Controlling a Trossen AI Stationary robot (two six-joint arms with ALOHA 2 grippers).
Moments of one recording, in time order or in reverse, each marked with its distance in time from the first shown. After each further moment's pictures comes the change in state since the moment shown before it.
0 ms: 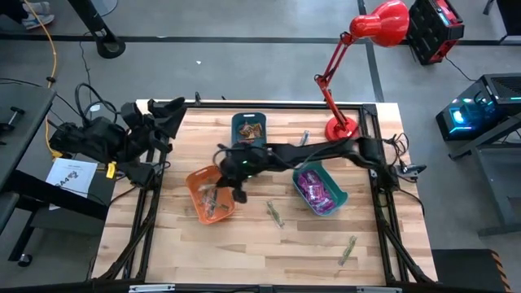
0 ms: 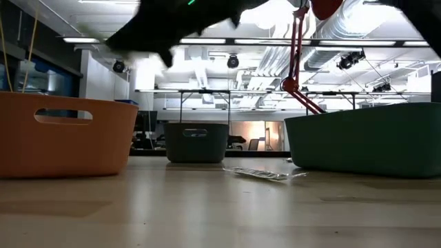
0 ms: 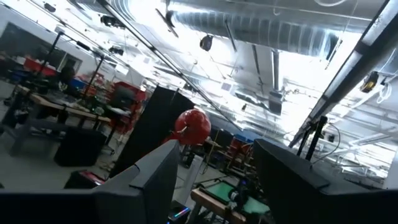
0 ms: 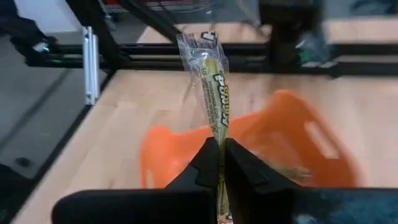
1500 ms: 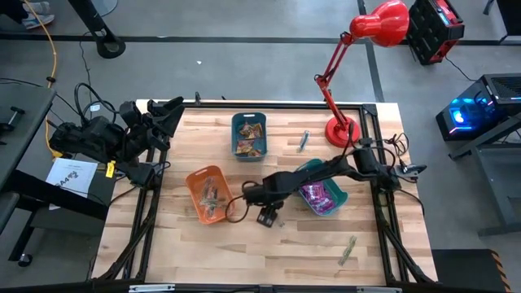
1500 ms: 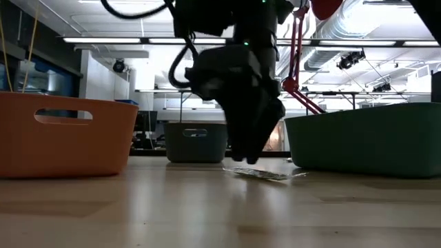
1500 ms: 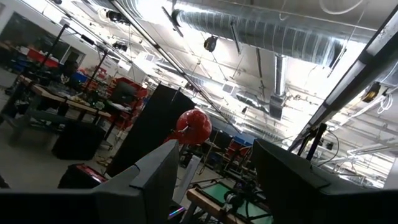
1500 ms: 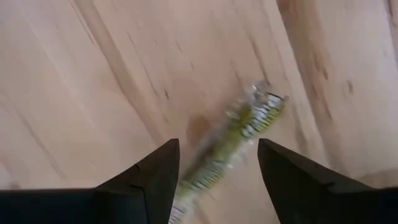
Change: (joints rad) left arm 0.000 -0.015 -0.001 -0.011 -0.021 -0.053; right arm 0.167 0.037 -0.105 -0.747 0.178 0.599
